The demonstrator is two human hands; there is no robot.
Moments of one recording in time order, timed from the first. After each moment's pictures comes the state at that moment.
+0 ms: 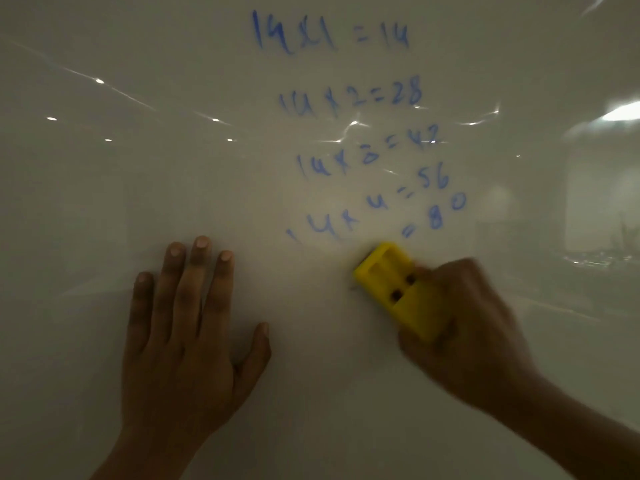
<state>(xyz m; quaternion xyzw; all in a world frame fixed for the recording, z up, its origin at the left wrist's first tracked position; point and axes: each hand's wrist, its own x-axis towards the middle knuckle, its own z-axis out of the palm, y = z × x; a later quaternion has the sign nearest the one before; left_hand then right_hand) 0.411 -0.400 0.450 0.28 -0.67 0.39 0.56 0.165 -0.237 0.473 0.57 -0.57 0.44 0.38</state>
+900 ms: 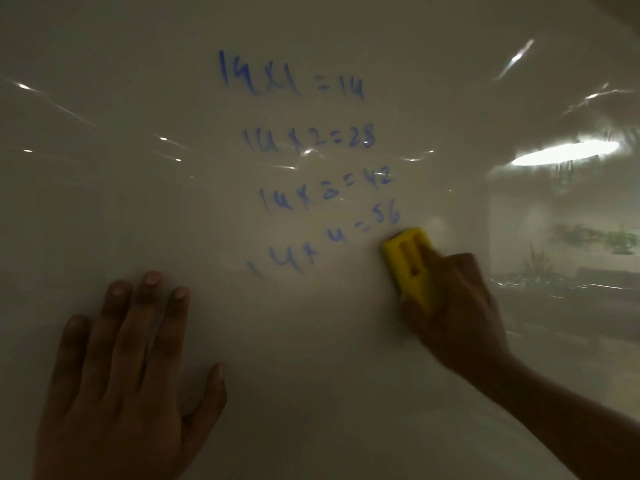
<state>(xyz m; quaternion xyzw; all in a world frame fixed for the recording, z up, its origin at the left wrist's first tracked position) 0.403 -0.416 0.444 0.23 -0.66 0.36 0.62 0.110 -0.228 0.503 0.45 -0.66 0.42 0.43</state>
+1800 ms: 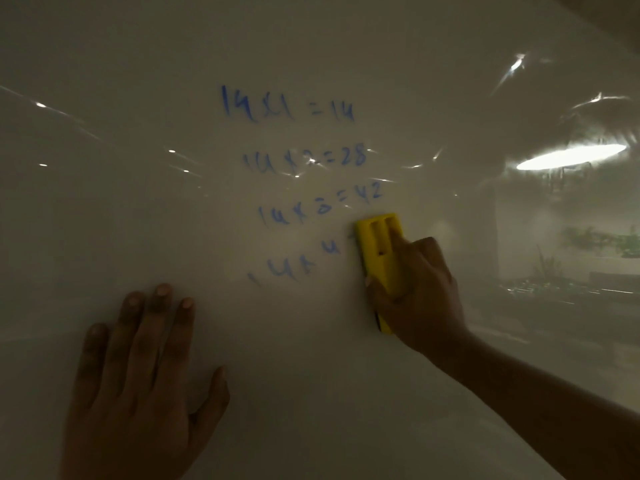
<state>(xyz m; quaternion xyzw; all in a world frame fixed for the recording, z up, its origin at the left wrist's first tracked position) 0.404 -0.408 0.446 0.24 -0.65 0.38 0.62 0.134 -0.246 0.532 0.48 -0.60 0.44 0.46</state>
